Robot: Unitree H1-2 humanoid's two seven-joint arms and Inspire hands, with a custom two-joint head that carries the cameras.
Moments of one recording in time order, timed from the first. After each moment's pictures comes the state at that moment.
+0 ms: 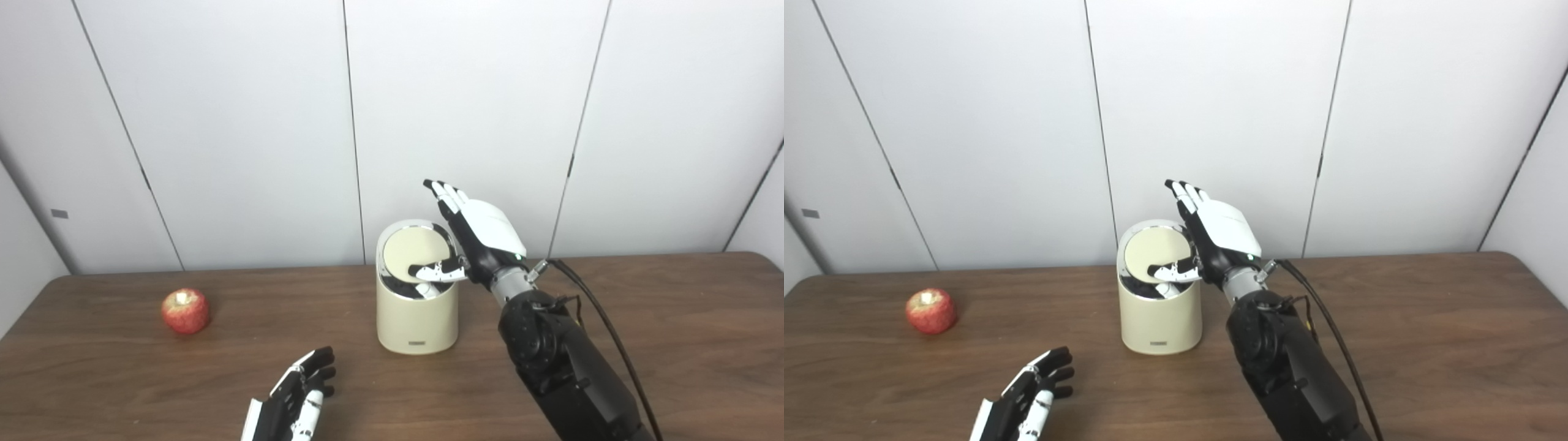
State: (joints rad) left arm 0.09 -0.02 -0.06 -0.12 0.06 -0.14 -0.01; right arm -0.66 -0.16 0.34 0.07 -0.76 0.37 0.06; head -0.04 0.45
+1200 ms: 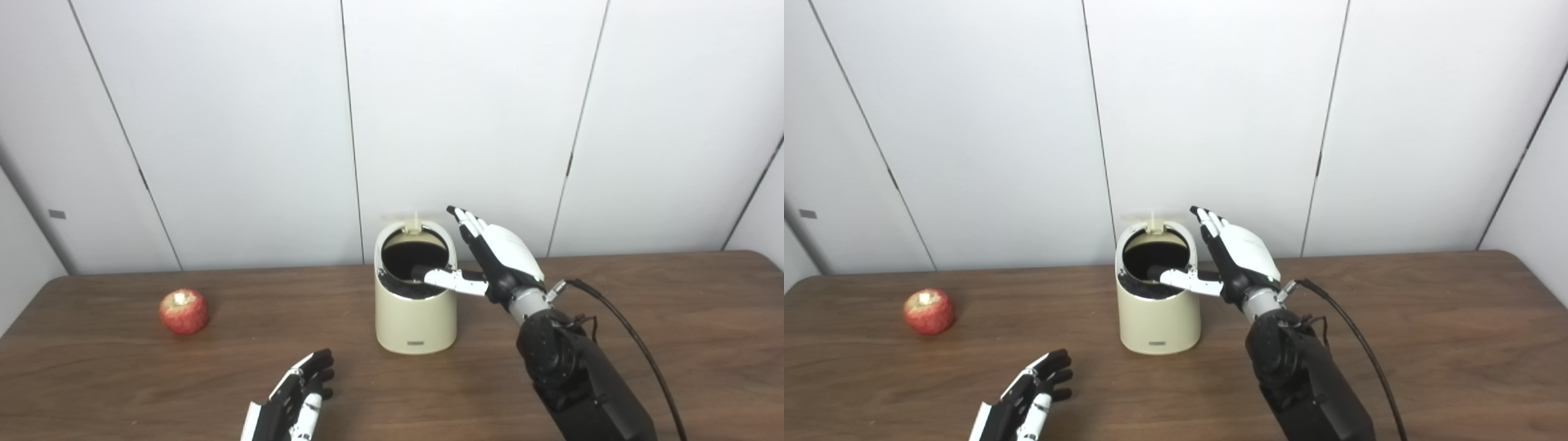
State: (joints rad) left arm 0.10 -0.02 -0.06 -0.13 0.06 -0.13 -0.01; right arm -0.60 -0.18 0.30 0.08 -0.69 0.36 0.09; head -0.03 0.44
